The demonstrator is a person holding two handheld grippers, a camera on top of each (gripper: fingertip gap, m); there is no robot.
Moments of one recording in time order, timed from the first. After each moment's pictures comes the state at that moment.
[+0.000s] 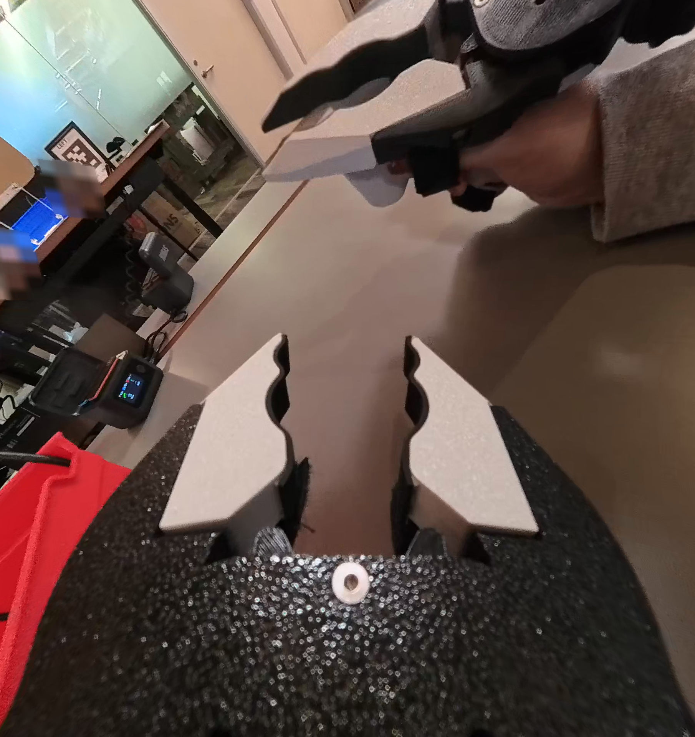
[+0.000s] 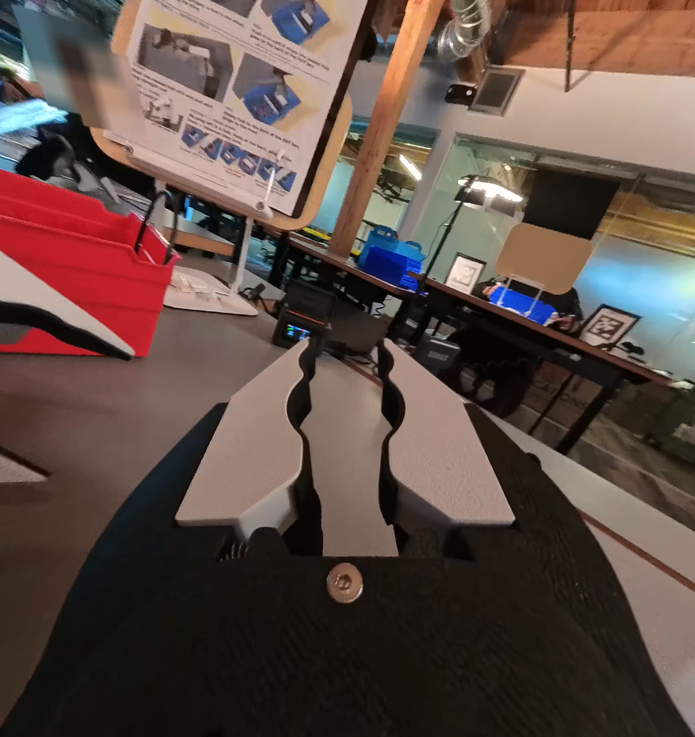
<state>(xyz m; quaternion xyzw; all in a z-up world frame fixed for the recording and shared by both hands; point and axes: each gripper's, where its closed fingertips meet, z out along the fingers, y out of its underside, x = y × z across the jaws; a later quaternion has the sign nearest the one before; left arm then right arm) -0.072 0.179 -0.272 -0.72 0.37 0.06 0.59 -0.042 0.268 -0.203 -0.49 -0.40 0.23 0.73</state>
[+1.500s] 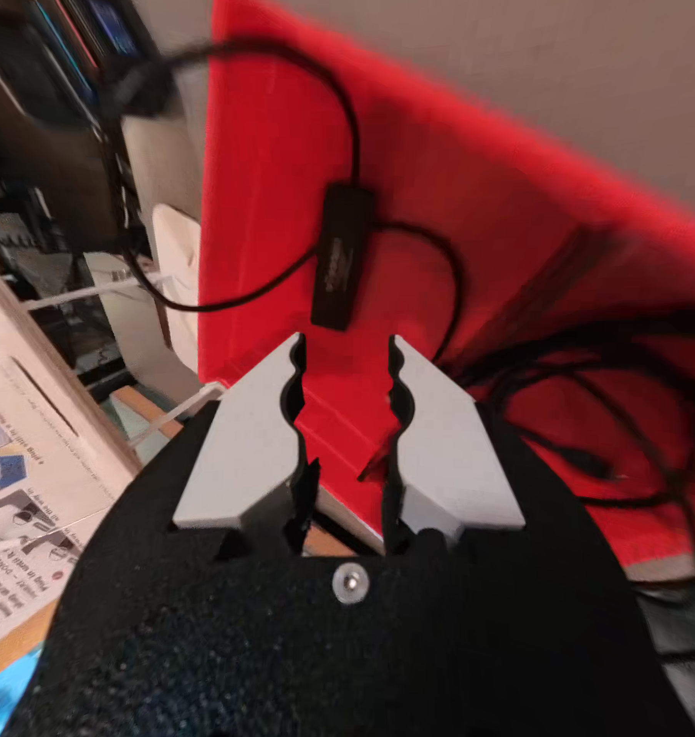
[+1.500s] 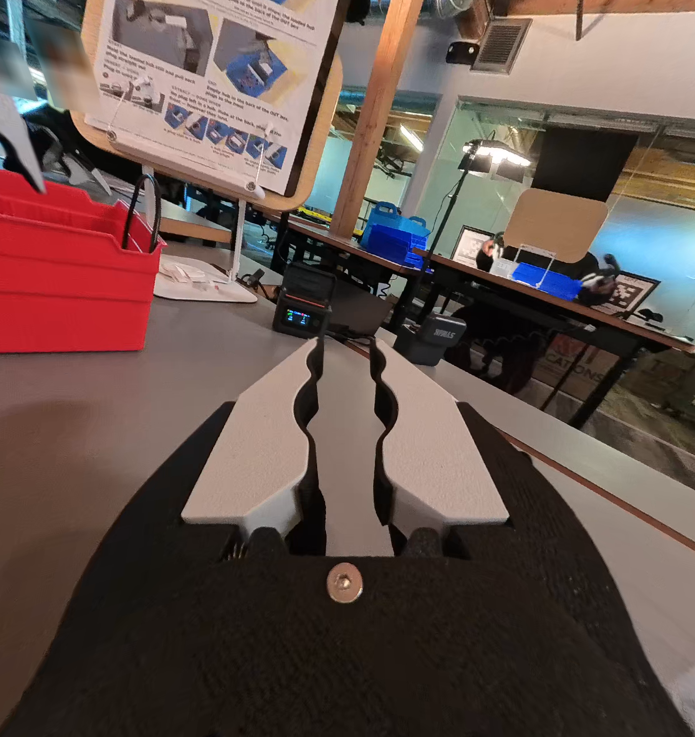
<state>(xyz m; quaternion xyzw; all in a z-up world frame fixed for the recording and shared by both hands) -0.313 0.143 -0.240 -0.82 0.50 0.24 0.13 -0.043 0.280 -0.213 -0.53 -0.39 0.24 0.72</state>
